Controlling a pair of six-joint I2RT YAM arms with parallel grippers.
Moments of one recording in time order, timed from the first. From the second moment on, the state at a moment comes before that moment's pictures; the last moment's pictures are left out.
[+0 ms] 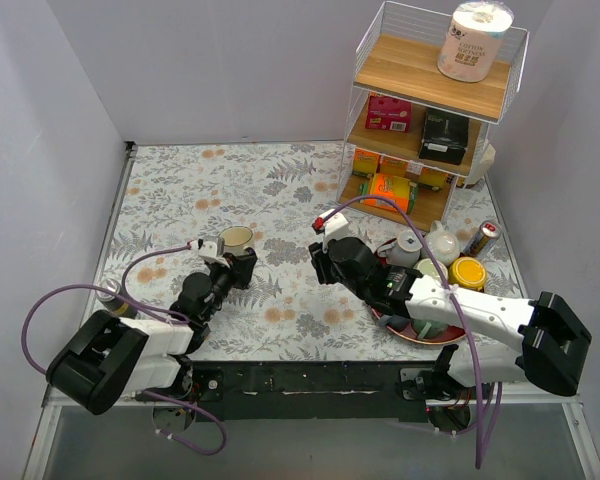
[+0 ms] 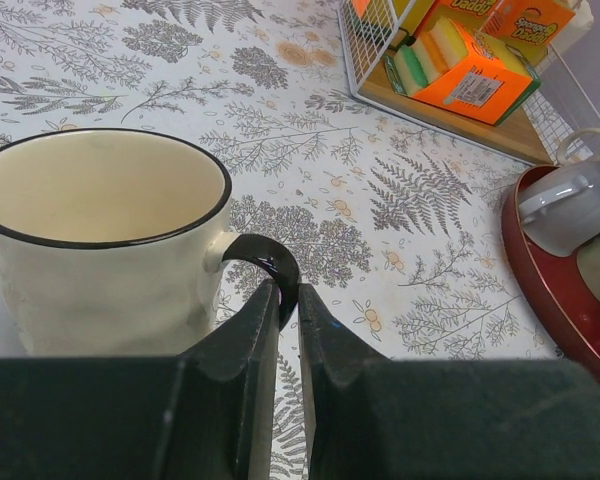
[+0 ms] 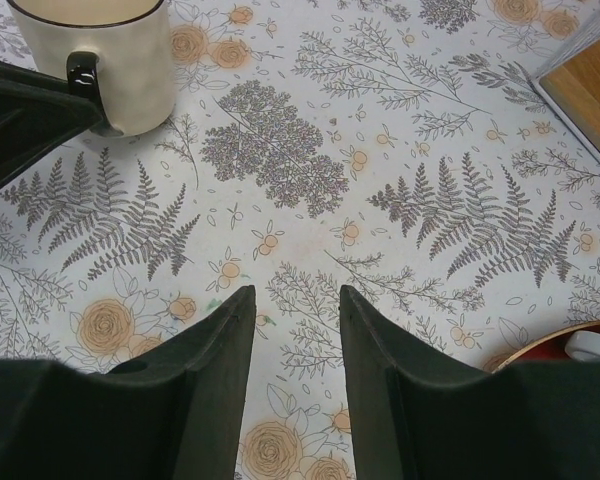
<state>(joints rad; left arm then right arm) -0.50 1.21 0.07 1.08 -0.04 -0.41 1.04 1.25 0.80 -0.05 0.38 0.23</state>
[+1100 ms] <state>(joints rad) -0.57 0.94 0.28 0.41 -0.28 -0.65 1.03 1.27 0.79 -0.04 0.44 0.26</state>
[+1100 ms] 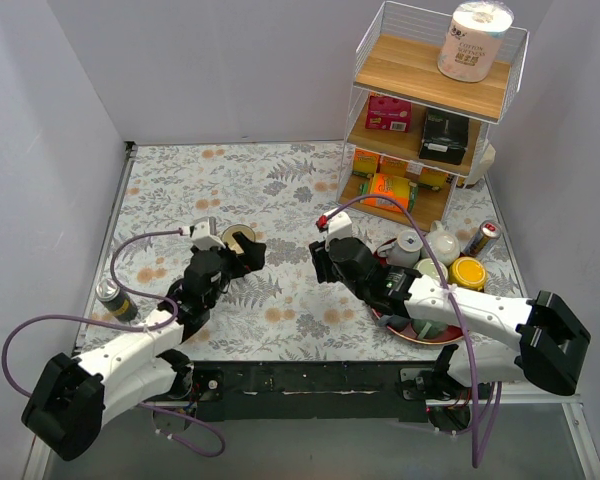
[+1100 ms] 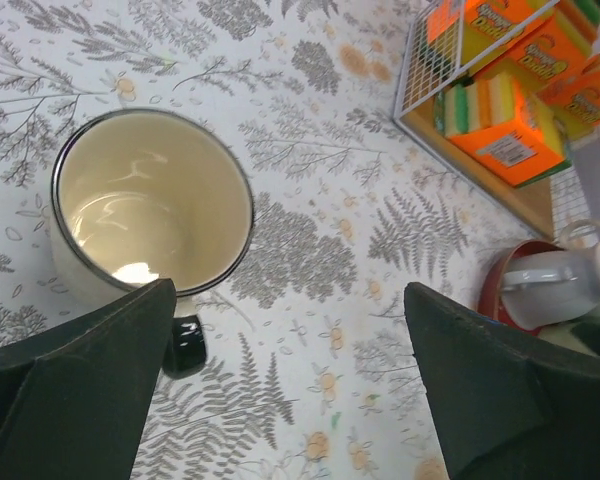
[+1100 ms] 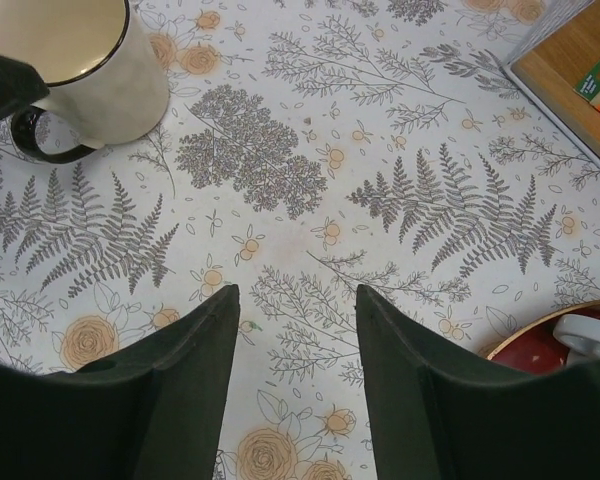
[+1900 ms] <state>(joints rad) -0.31 1.22 0.97 -0.62 -0.24 -0.84 1.02 1.26 0.81 -0.14 0.44 0.33</state>
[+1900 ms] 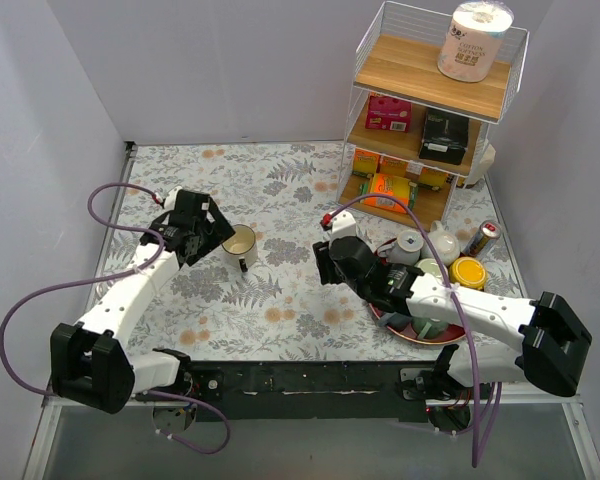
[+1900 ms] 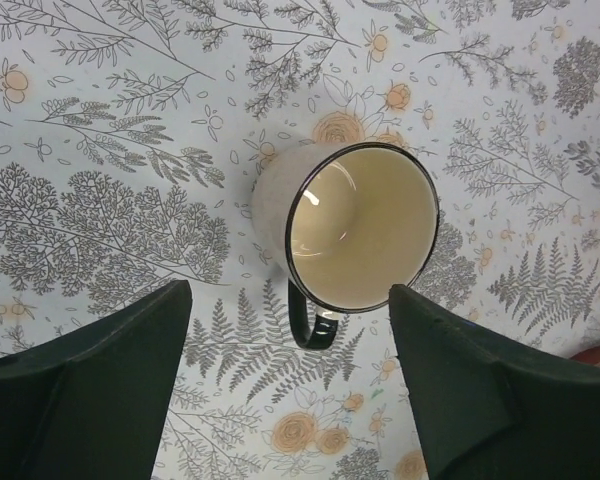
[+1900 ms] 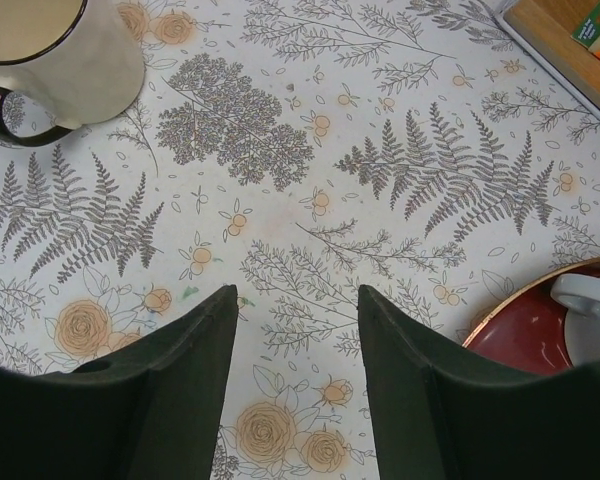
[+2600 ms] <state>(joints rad) -0.18 1.44 0.95 -0.54 -0.07 -0.72 0.96 1.26 0.87 -0.29 0.44 0.40</state>
